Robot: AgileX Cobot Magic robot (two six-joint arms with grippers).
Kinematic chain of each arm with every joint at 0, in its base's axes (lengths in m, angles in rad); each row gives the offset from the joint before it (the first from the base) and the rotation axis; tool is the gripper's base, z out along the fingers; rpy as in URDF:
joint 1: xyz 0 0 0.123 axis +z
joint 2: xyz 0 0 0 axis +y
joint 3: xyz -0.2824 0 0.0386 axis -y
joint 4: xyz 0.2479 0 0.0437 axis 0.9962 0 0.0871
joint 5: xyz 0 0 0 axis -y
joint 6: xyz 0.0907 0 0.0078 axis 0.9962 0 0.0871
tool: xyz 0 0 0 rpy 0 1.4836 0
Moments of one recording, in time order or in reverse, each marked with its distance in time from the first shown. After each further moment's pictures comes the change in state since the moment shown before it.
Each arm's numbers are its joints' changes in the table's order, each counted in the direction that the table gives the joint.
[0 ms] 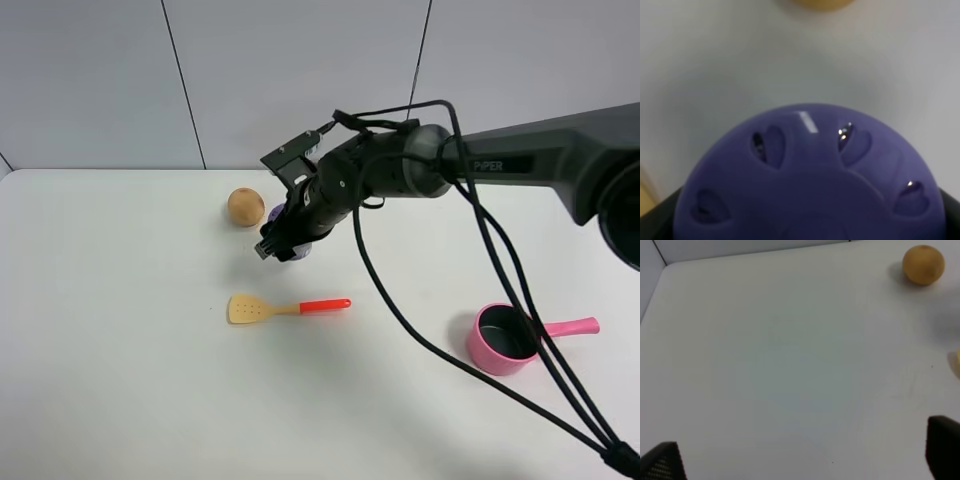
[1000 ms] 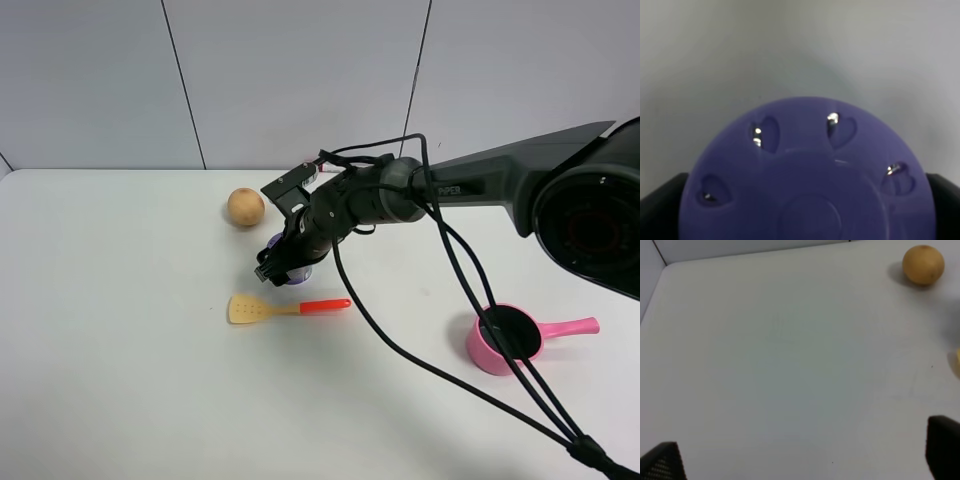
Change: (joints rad) left arm 0.000 0.000 0.000 0.000 0.000 0.000; right arm 0.002 0.096 0.000 0.015 0.067 0.013
